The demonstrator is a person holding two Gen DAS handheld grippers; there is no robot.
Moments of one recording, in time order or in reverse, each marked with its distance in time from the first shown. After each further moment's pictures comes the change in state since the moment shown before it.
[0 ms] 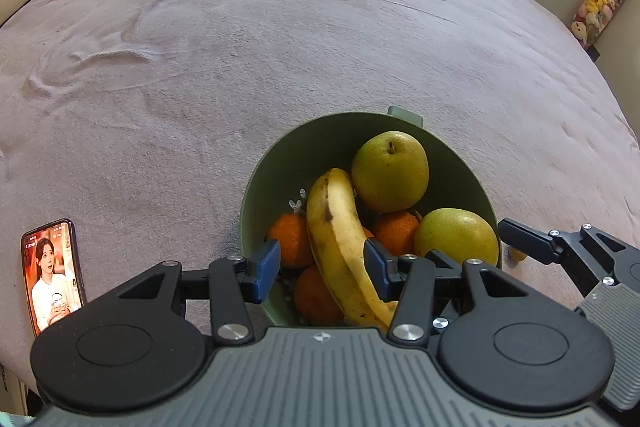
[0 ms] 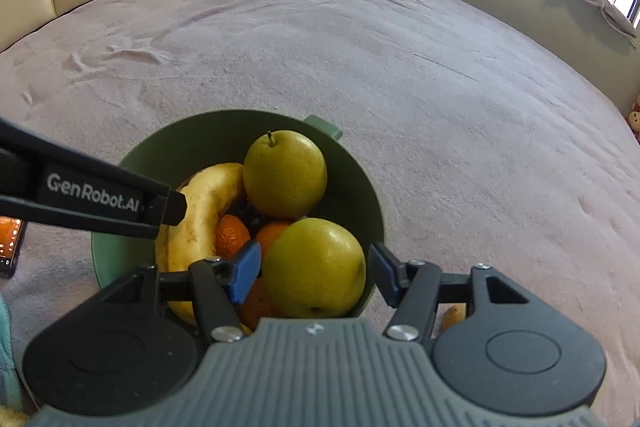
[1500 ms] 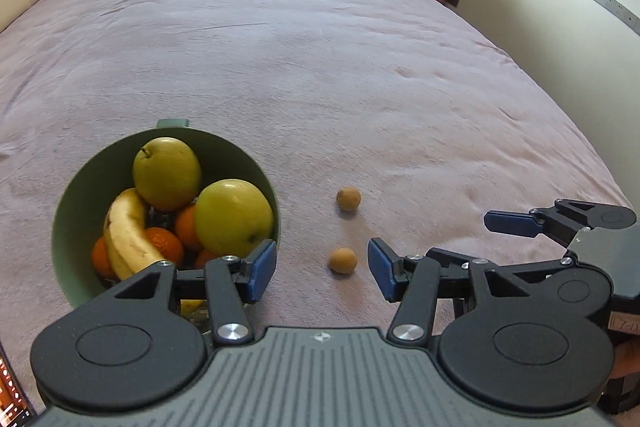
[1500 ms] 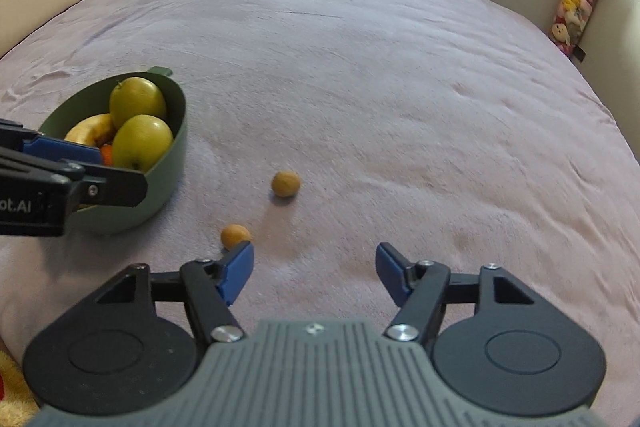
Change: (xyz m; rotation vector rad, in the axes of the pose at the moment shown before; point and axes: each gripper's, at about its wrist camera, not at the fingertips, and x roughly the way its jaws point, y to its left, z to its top) left arm -0.024 -0.118 -0.060 0.377 -0.094 -0.249; right arm -0.076 -0.114 -0.105 0.256 0.048 -0.143
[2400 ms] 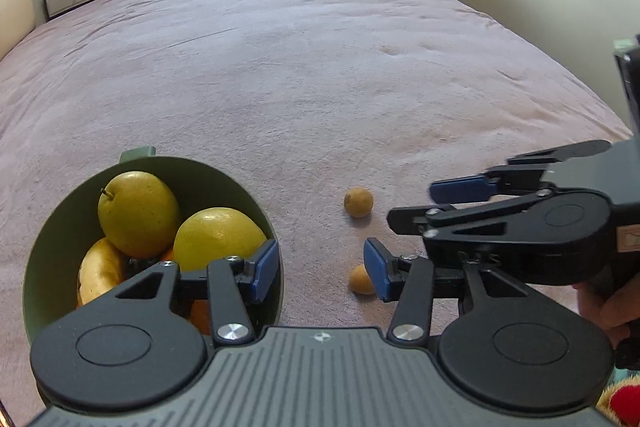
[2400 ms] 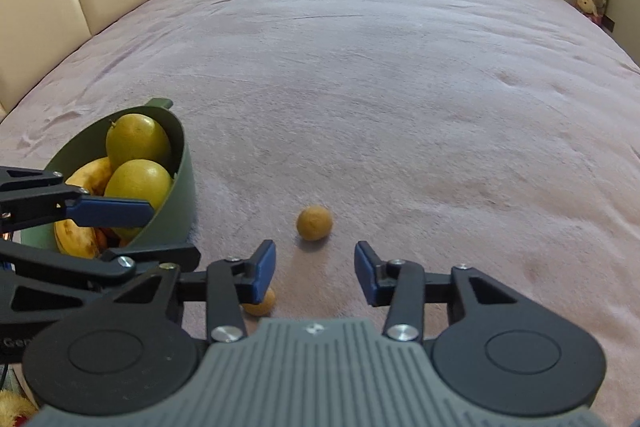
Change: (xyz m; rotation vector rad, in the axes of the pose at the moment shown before) left arm 0.047 -0.005 0.003 0.196 -0.005 0.009; right arm 0.059 -0.004 0.021 0.100 -0.029 0.162
